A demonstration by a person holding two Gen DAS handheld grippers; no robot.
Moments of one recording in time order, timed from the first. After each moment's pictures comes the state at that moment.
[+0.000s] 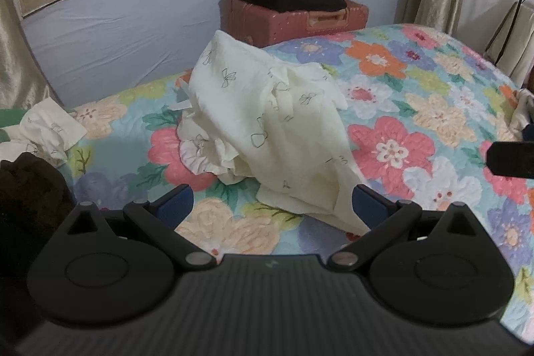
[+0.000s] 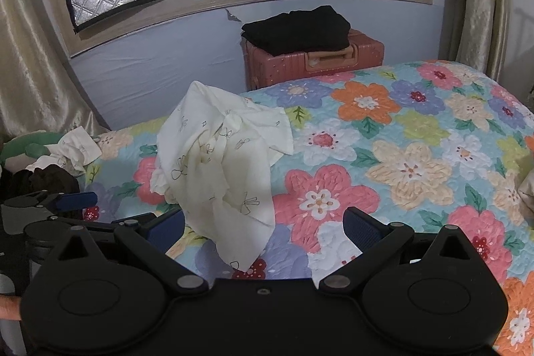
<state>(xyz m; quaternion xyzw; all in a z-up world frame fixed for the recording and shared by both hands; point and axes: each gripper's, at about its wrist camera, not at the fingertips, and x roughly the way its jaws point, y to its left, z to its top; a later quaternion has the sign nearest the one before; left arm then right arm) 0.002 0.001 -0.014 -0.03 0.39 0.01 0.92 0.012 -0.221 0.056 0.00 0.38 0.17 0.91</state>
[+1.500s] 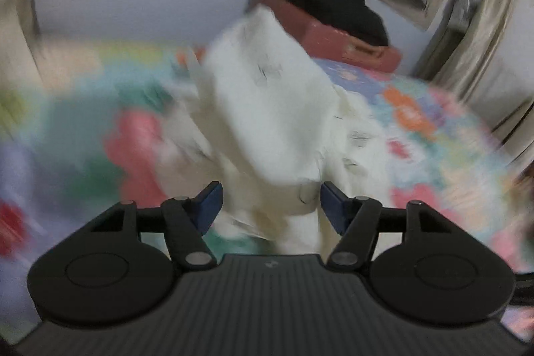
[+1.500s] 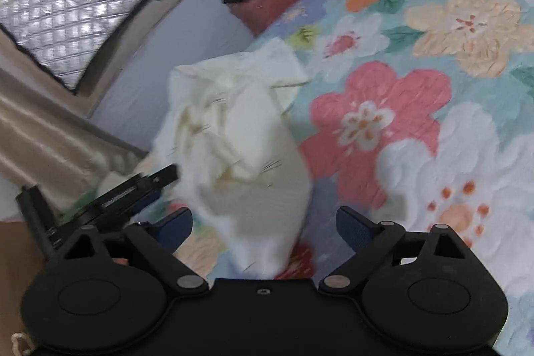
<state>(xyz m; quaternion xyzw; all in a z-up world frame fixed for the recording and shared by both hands) 0.099 0.066 -0.114 -0.25 0.33 -0.01 0.91 0.097 -0.255 -0.085 0.25 0.44 0.23 0.83</state>
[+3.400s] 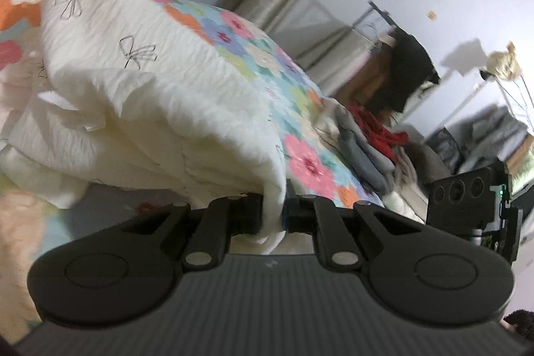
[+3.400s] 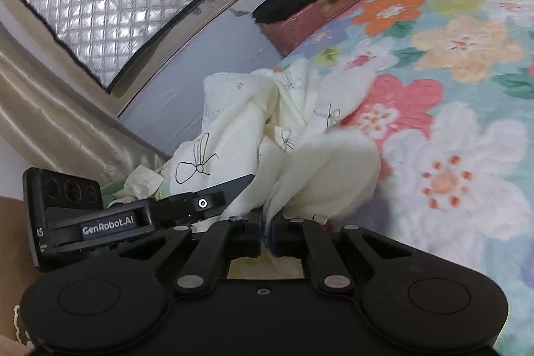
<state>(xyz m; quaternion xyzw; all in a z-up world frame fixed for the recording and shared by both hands) 0.059 -0.049 -0.078 -0.25 0.35 -0.36 0.83 0.012 -0.283 -0.057 0.26 0.38 0.26 0.85</state>
